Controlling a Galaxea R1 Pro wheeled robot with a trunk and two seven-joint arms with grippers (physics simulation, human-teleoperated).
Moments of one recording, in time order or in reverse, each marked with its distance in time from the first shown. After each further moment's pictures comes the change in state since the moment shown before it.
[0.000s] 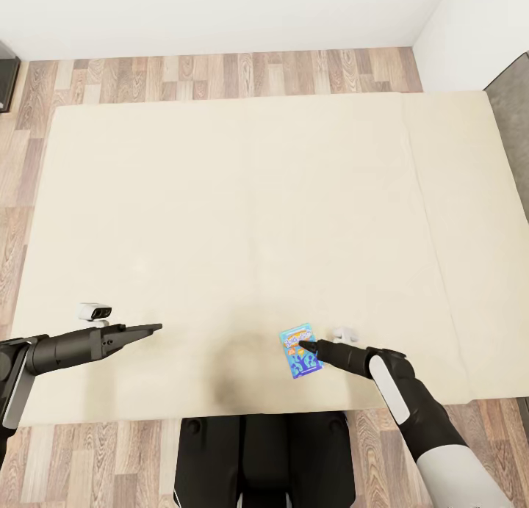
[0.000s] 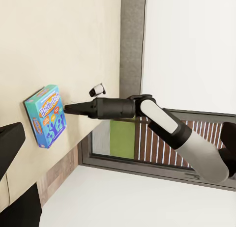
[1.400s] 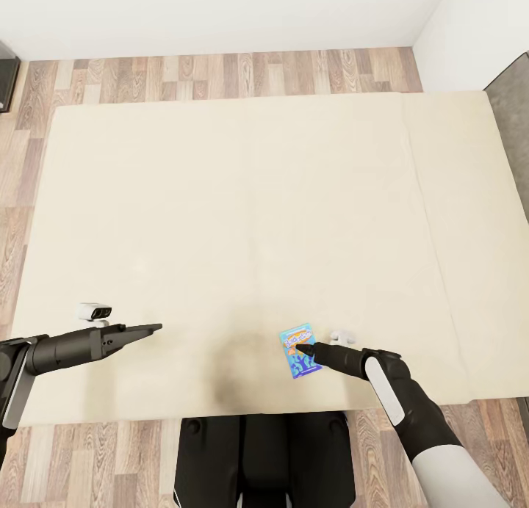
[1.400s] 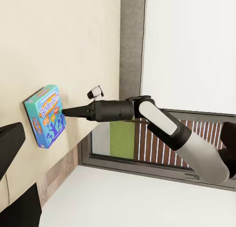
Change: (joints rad) left arm 0.000 0.000 0.000 0.000 0.001 0.000 0.000; right arm 0.000 0.018 0.002 0.009 0.043 0.005 0.011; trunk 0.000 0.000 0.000
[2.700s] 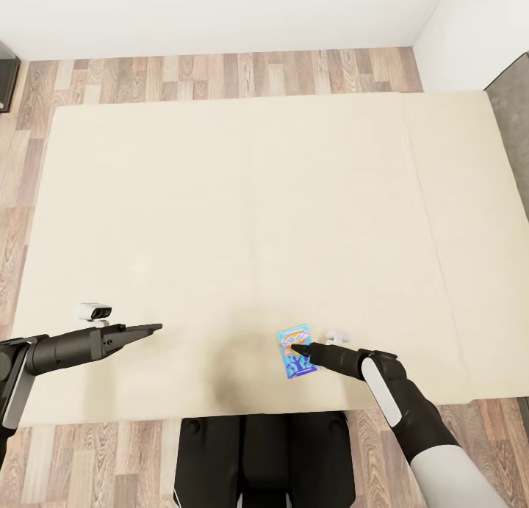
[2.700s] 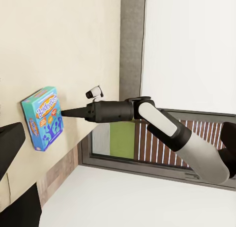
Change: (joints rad) left arm 0.000 0.000 0.000 0.000 0.000 0.000 0.000; right arm 0.000 0.001 0.034 0.002 -0.001 -0.029 0.029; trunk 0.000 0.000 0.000
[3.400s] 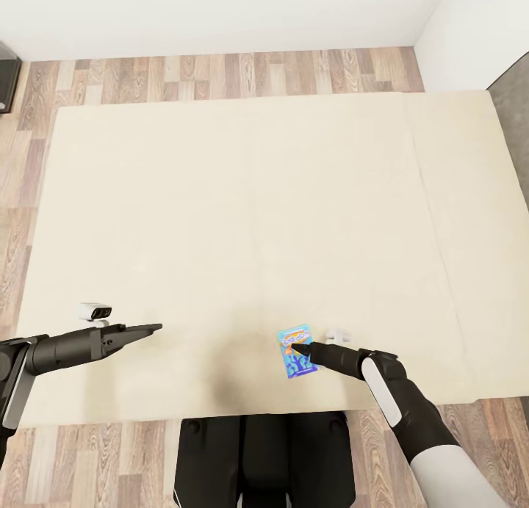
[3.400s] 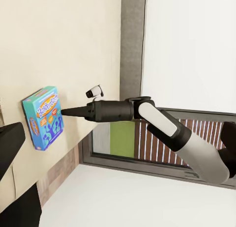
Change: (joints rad) left arm 0.000 0.000 0.000 0.000 0.000 0.000 0.000; right arm 0.000 -0.001 0.000 0.000 0.001 -0.012 0.000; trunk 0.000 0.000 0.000
